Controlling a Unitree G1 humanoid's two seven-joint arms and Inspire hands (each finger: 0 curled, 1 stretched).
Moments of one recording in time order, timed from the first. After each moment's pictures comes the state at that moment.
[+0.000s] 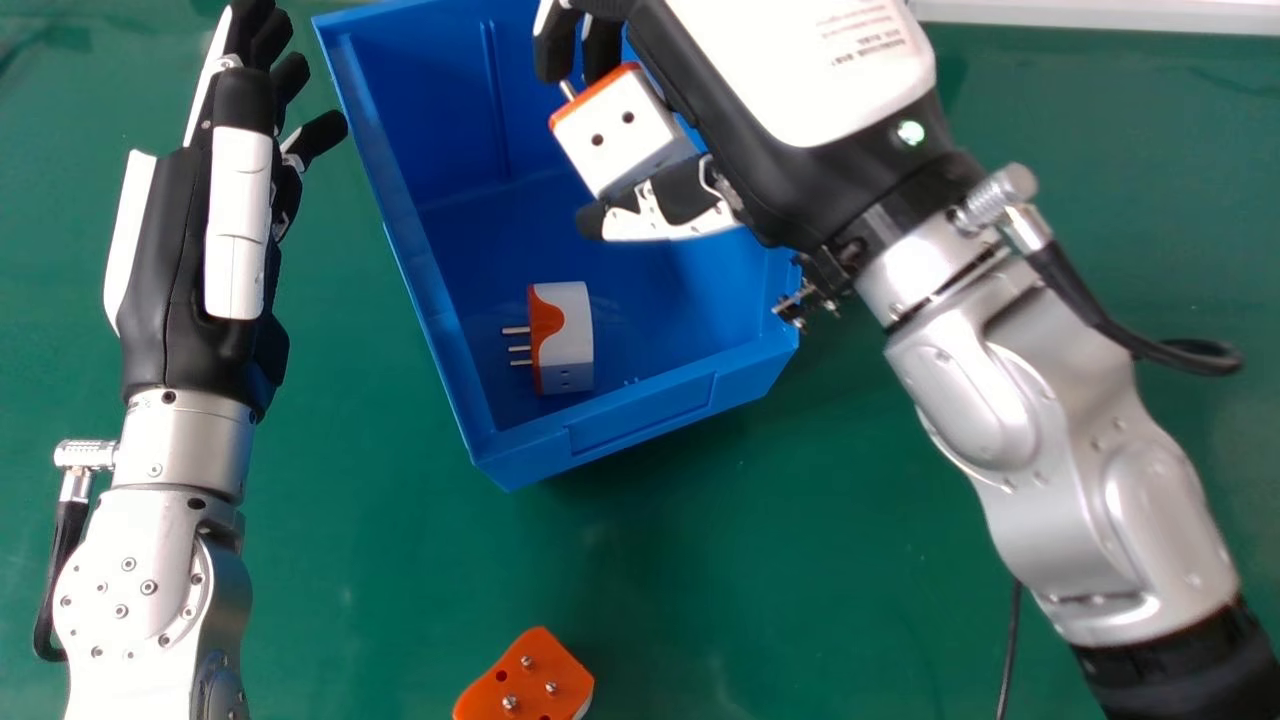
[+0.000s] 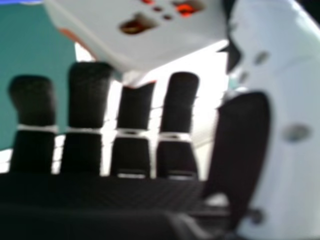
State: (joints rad) left arm -0.07 0.20 0.23 -0.08 -0.18 -0.15 -0.15; right arm -0.51 -0.22 0.31 -0.09 -0.95 -0.16 0.01
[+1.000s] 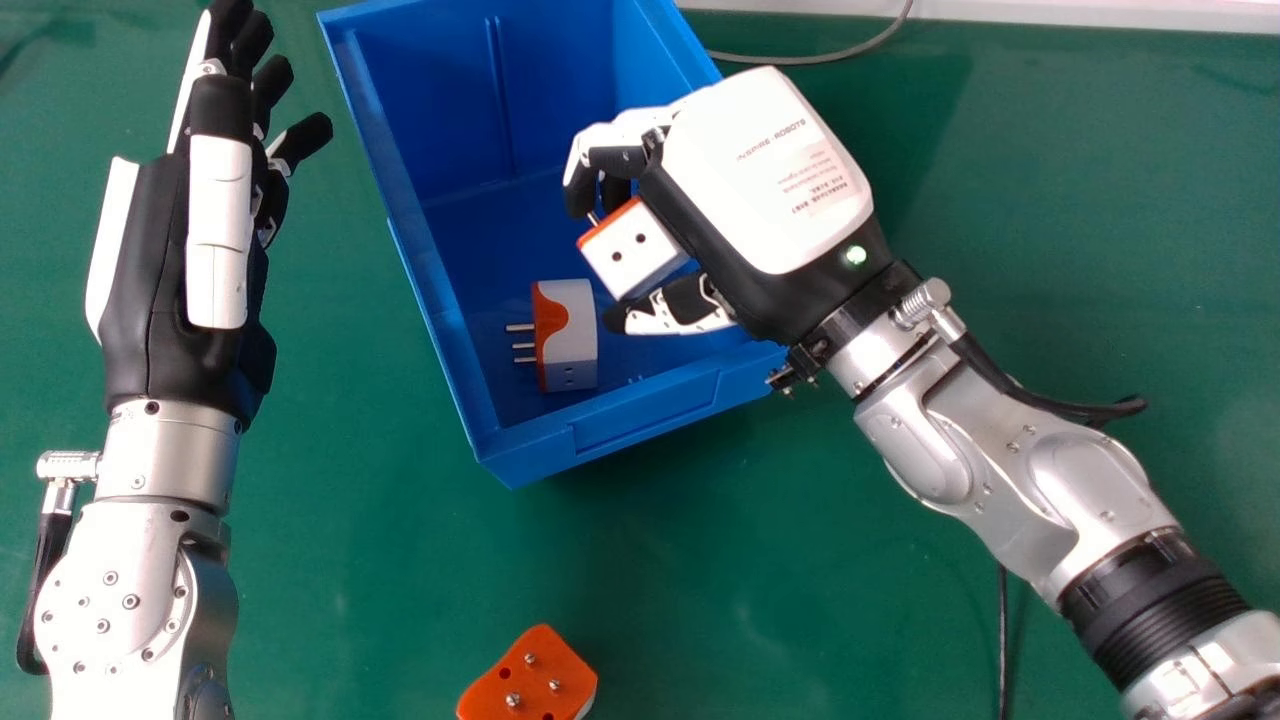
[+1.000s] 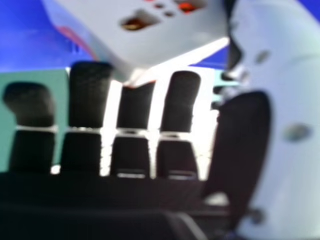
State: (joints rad) left arm -0.06 0.21 0.24 -0.10 -0.20 -0.14 -0.17; right arm -0.62 -0.30 0.45 0.53 -0.98 -0.43 -0.48
